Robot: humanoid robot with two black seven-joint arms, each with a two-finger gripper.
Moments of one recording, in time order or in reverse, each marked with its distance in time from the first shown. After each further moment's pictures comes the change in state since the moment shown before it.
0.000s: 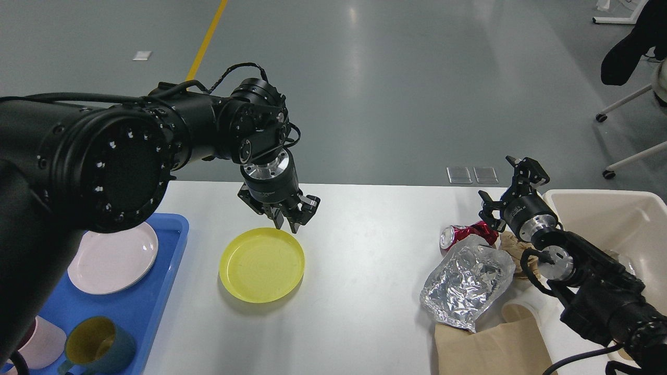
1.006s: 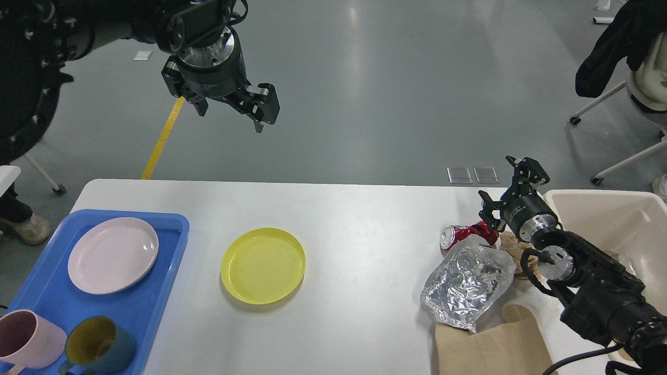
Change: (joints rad) left arm -0.332 0.121 0.149 -0.095 0.003 0.000 -0.002; right arm 0.000 0.000 0.000 0.000 0.000 0.000 0.000
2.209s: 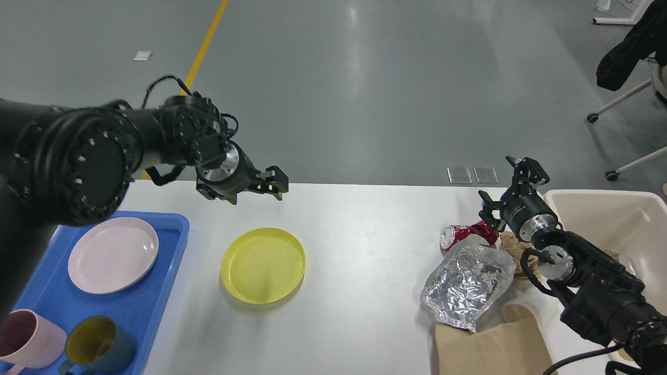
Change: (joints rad) left arm 0.428 -0.022 0.027 0.006 -0.303 0.396 -0.046; right arm 0.000 0.000 0.000 0.000 0.000 0.000 0.000
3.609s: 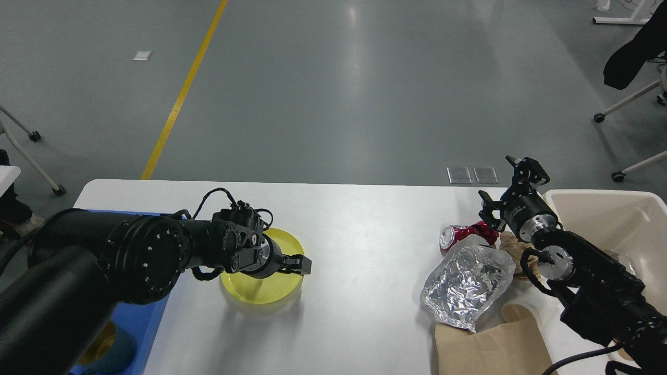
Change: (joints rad) left arm 0.387 -0.119 -0.101 0.126 0.206 0.247 -0.004; right arm 0.000 0.000 0.001 0.000 0.000 0.000 0.000
